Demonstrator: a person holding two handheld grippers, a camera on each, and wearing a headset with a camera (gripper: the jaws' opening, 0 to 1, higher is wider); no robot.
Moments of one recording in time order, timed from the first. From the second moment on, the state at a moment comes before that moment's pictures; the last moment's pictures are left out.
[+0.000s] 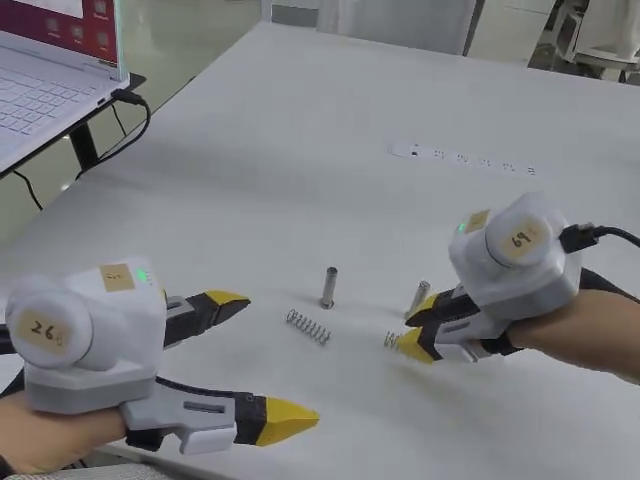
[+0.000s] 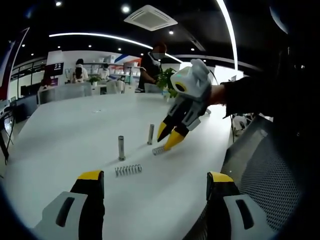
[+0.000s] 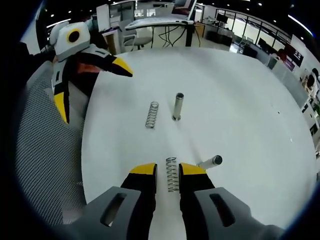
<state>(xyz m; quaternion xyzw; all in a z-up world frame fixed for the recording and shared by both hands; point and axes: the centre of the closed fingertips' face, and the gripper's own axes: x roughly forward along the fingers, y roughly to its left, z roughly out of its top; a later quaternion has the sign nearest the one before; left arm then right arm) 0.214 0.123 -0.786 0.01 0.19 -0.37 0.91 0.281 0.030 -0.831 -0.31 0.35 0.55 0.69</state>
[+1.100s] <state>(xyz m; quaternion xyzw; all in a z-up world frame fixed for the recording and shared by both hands) 0.216 0.125 -0.783 0.00 0.19 -0.37 0.91 0.289 0.037 -0.857 -0.38 0.38 0.55 0.64</state>
